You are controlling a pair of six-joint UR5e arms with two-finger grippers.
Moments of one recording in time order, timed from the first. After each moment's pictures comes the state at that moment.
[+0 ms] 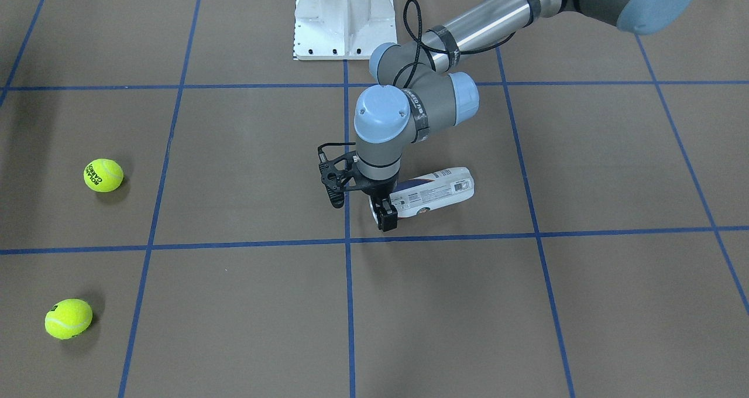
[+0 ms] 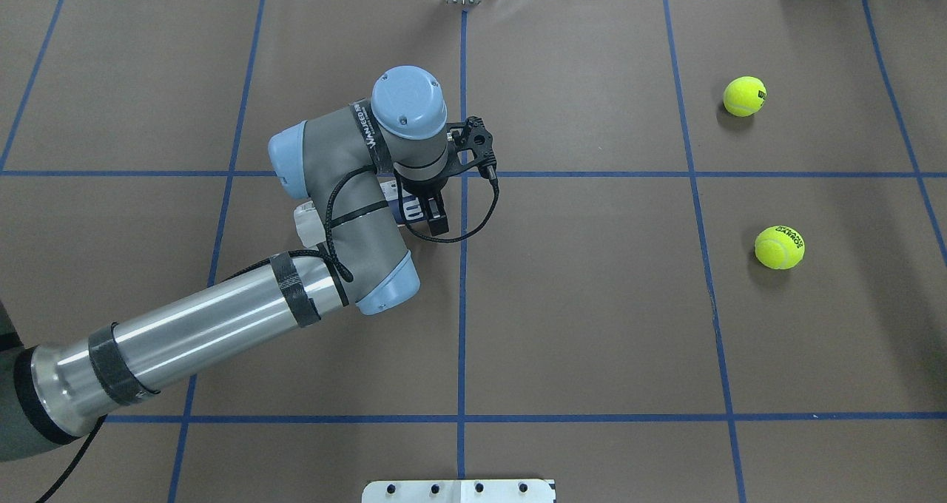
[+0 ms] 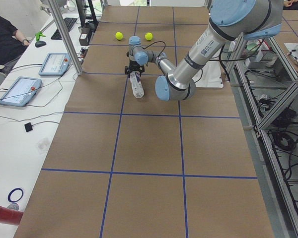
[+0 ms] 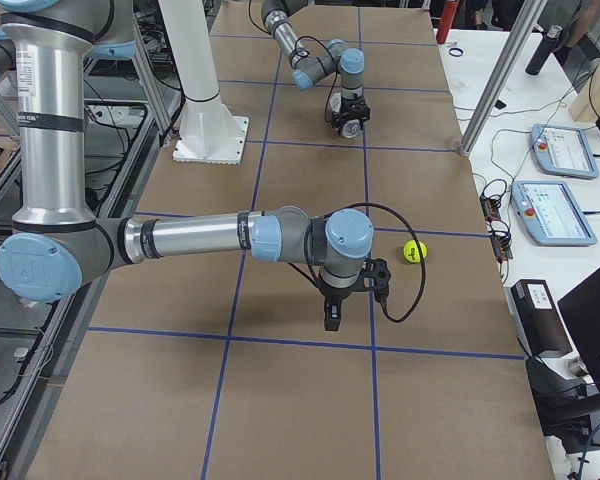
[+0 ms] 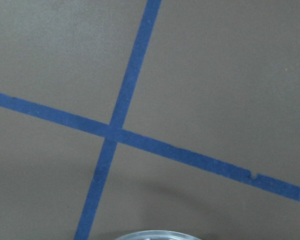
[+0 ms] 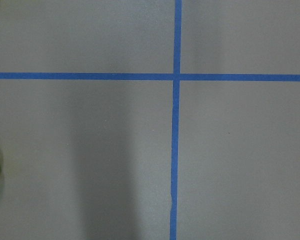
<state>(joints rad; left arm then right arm) -0.60 -2.50 -1.20 -1.76 -1.90 0.13 1.55 -1.62 1.75 -1.73 2.36 0.00</state>
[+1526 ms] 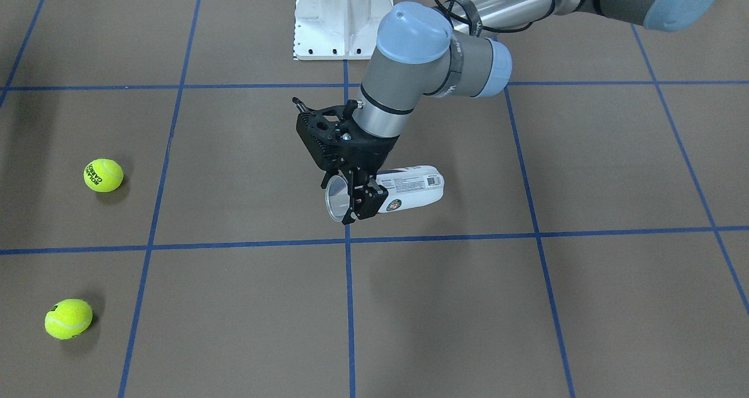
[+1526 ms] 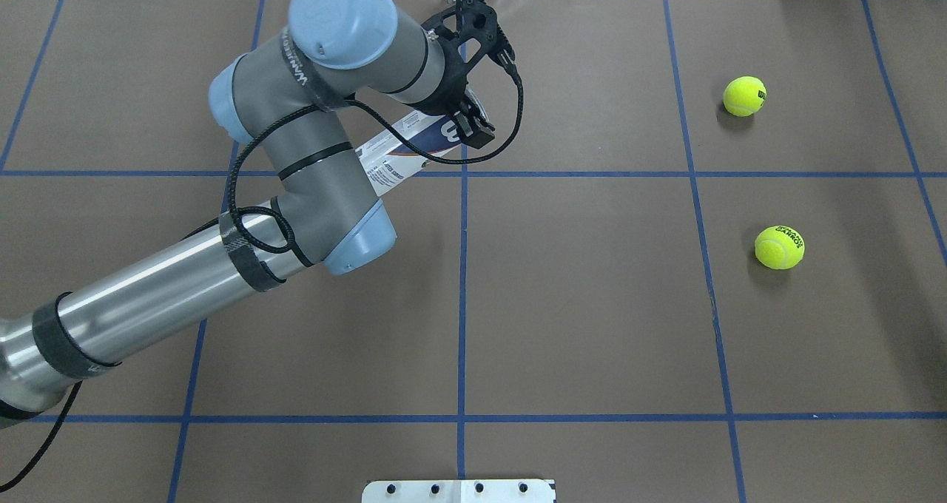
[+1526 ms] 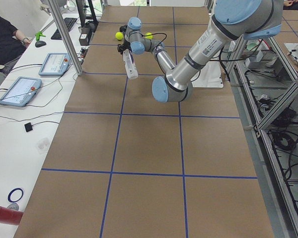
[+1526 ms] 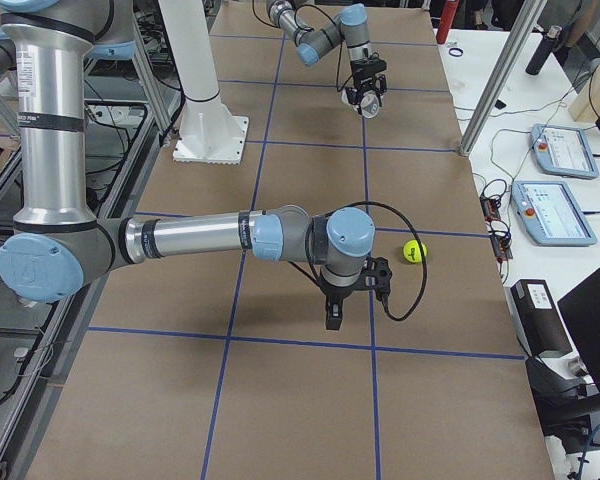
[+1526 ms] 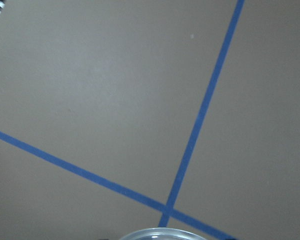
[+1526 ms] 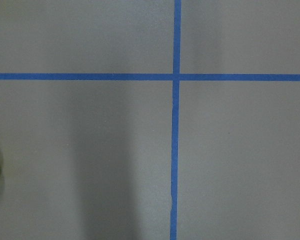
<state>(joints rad) -0.69 -2.46 -1.41 -2.12 -1.87 -0.18 1.55 -1.61 1.75 -1.73 2.36 0.00</state>
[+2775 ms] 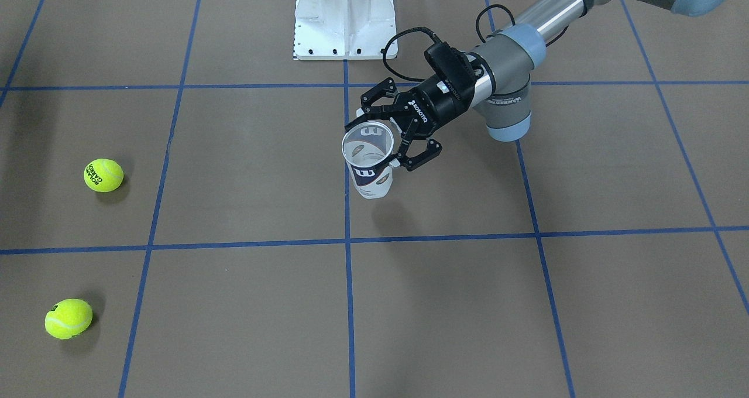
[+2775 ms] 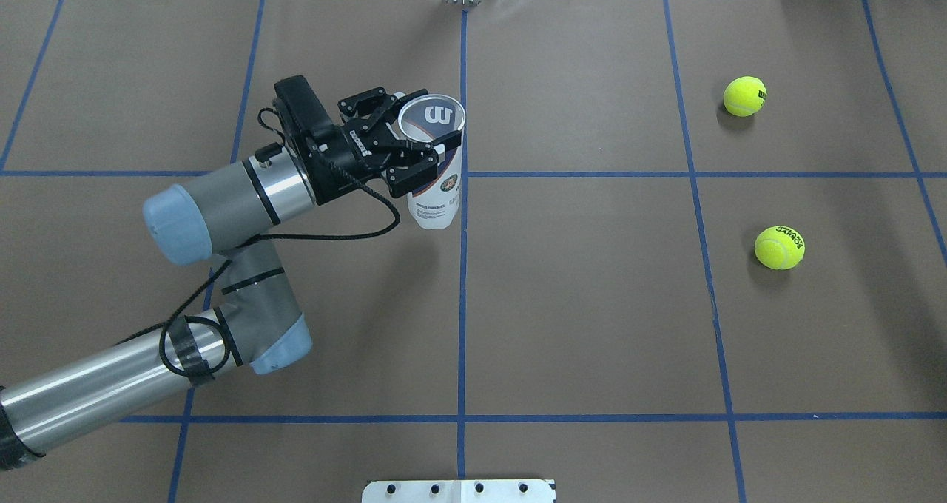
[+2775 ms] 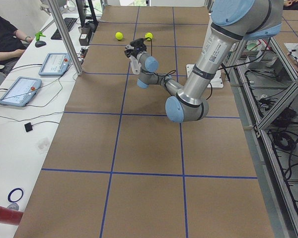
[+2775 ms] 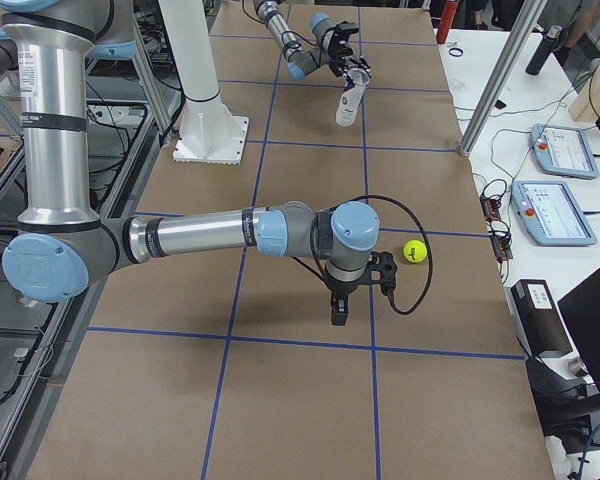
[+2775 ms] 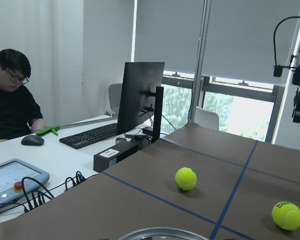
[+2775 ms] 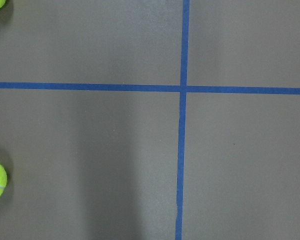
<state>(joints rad) -0.53 -2.19 -1.31 -3.38 -1.44 -0.53 1.55 -1.59 1.75 -1.73 2.37 0.00</state>
